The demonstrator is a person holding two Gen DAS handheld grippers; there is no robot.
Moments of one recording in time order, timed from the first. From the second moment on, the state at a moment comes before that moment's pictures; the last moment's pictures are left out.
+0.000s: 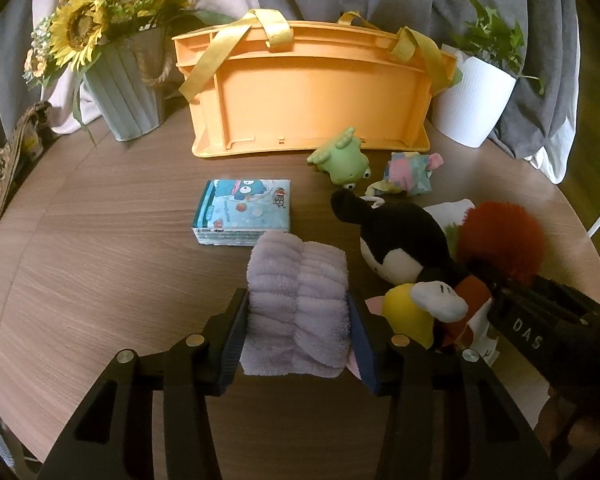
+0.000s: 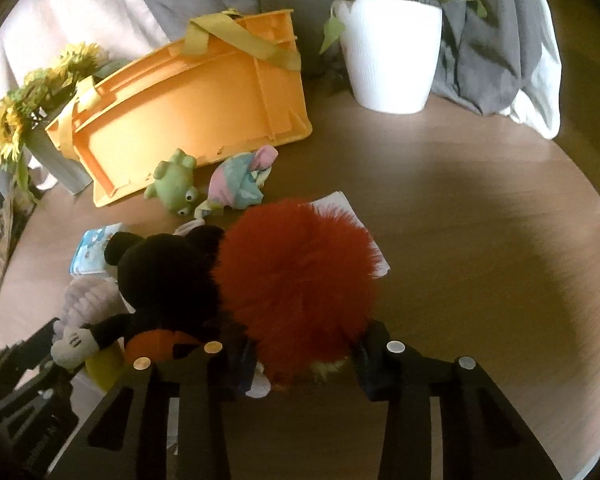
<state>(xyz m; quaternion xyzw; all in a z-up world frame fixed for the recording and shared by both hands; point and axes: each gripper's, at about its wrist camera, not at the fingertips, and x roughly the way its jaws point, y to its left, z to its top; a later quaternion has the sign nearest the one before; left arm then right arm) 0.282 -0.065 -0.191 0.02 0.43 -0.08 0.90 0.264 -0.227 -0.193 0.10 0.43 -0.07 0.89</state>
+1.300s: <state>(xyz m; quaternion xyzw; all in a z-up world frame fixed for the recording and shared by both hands) 0.269 -0.064 -0.167 0.00 0.40 -0.08 0.91 0.264 -0.220 -0.166 0.05 0.38 -0.04 0.92</state>
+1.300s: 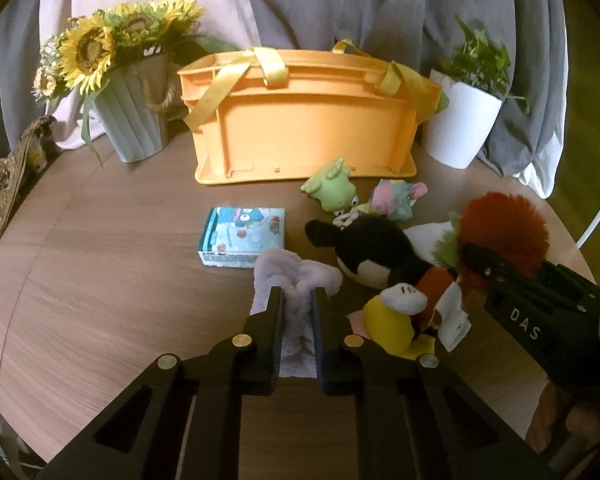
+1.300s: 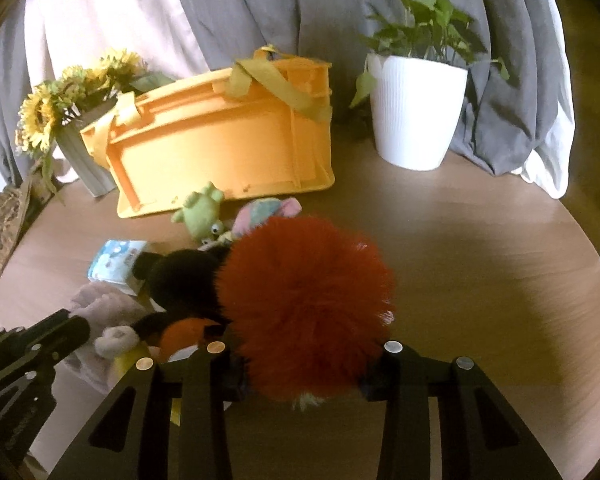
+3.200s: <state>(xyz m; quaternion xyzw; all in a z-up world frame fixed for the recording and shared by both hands) 0.299 -0.026 0.006 -0.01 0.14 -0.11 0.98 0.287 -0.178 0.008 0.06 0.18 -0.03 0.98</state>
